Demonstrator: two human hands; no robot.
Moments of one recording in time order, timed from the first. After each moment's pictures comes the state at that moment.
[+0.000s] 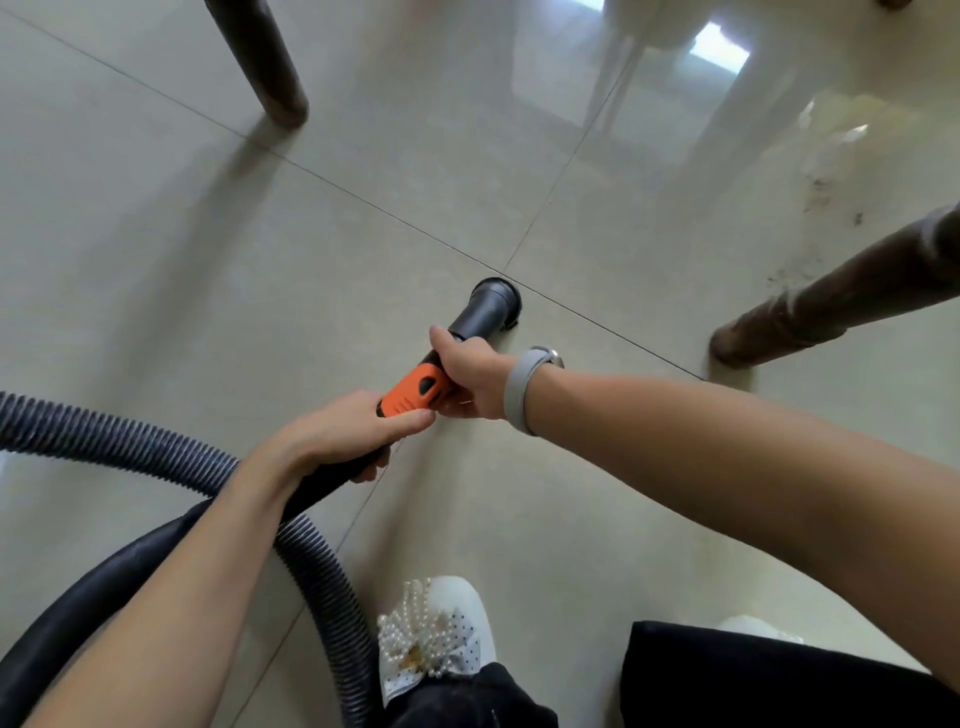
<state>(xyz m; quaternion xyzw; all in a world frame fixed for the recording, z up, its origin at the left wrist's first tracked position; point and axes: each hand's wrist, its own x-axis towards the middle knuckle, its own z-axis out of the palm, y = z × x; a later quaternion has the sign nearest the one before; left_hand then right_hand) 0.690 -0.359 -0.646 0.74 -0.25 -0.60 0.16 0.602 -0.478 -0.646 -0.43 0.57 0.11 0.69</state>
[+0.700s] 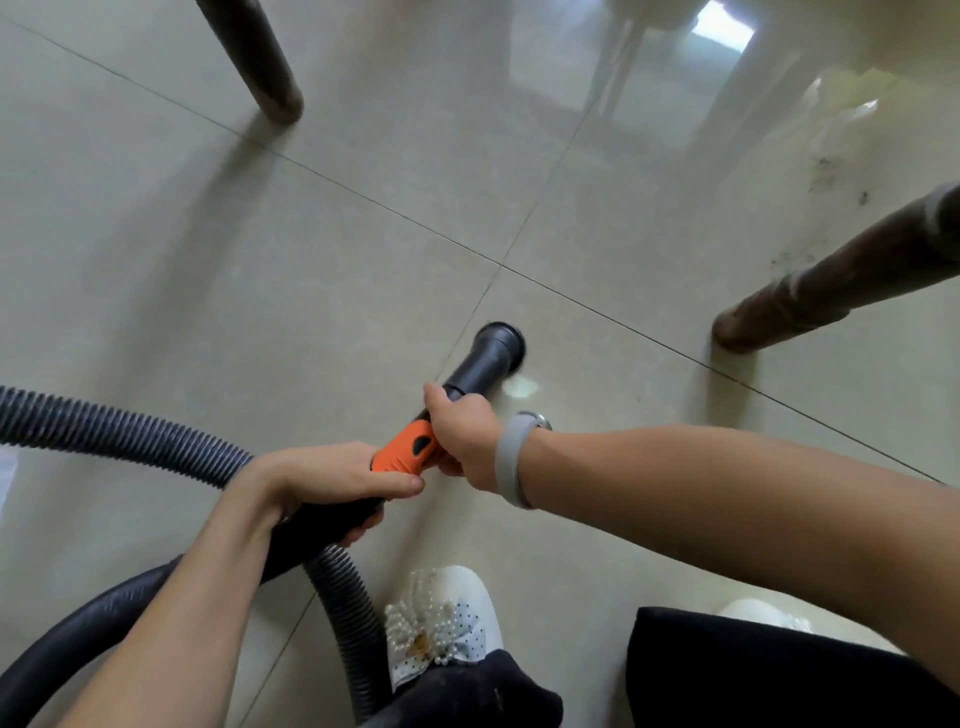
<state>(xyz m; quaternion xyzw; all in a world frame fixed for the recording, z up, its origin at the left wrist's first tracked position) 0.683 -0.328 -0.643 0.63 -0.21 -0.74 0.07 0.572 -0.427 -0.662 -0.44 0.60 0.13 0.65</state>
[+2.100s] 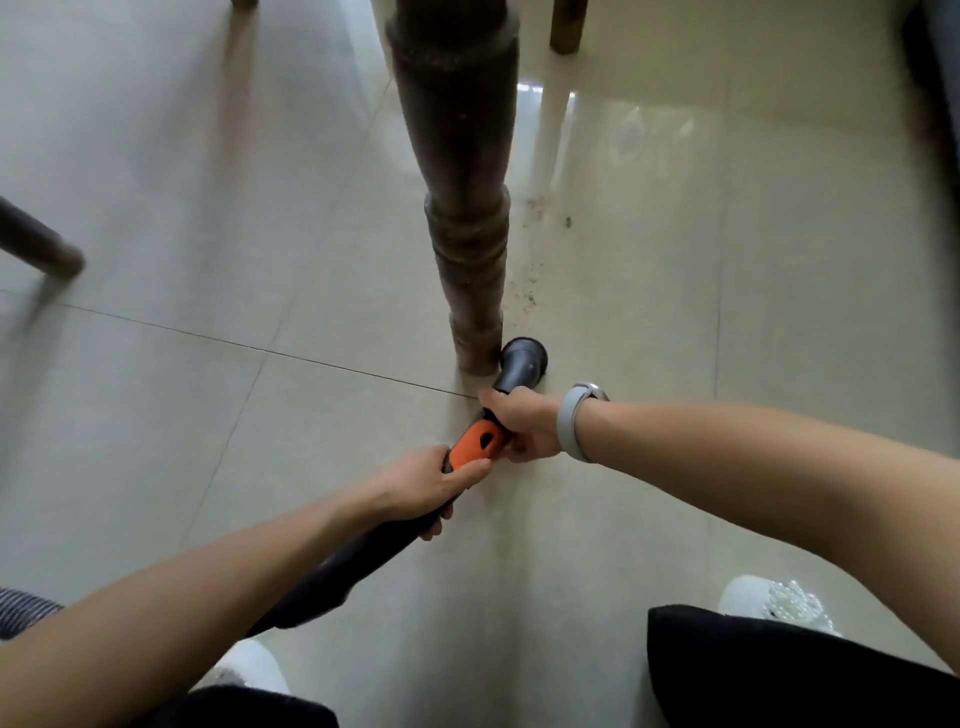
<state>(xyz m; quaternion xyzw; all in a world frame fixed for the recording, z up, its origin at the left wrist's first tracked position) 0.406 -0.513 -0.623 0.69 -0.40 -0.60 0.03 0.293 -0.623 -0.649 -0.40 0.61 0.12 0.68</state>
